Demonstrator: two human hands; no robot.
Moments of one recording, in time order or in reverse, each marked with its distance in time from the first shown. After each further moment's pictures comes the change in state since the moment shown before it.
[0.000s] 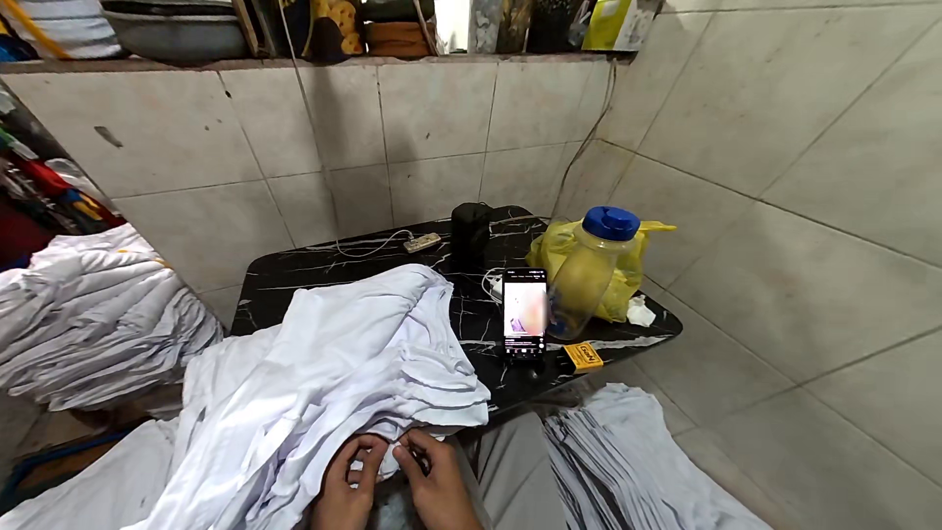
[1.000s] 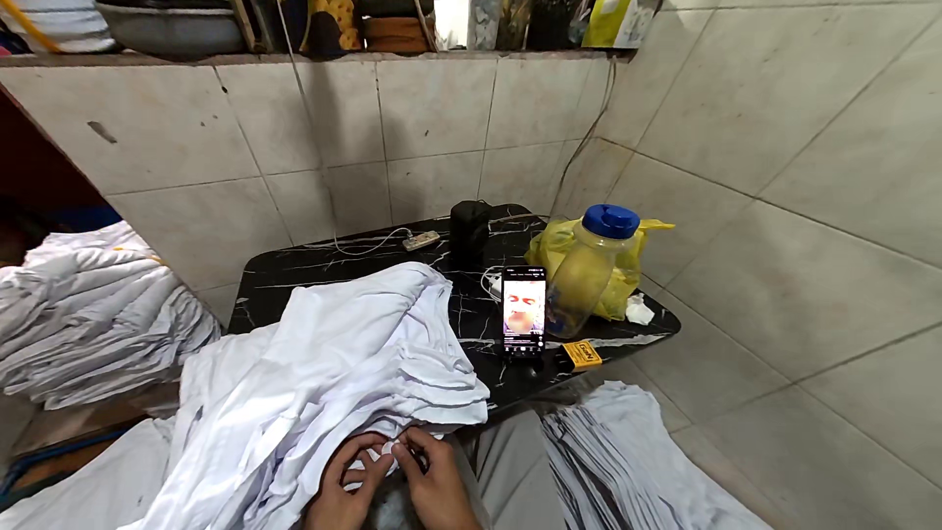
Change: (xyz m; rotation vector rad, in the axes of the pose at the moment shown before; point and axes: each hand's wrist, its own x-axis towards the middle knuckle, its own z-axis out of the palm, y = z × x) left_hand 0.001 -0.005 -0.012 -0.056 -0.137 0.074; right_hand 0.000 0.001 0.002 0.000 0.013 -0.019
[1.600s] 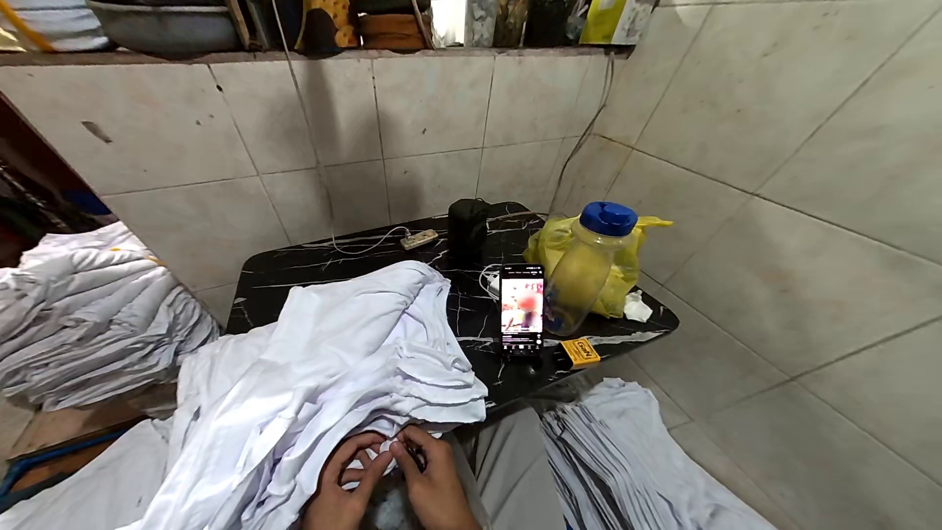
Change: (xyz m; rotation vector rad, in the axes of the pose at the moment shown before) left_hand 0.001 -0.006 0.003 -0.017 0.038 0.050; right_hand 0.000 0.000 0.001 -0.006 -0.003 0.003
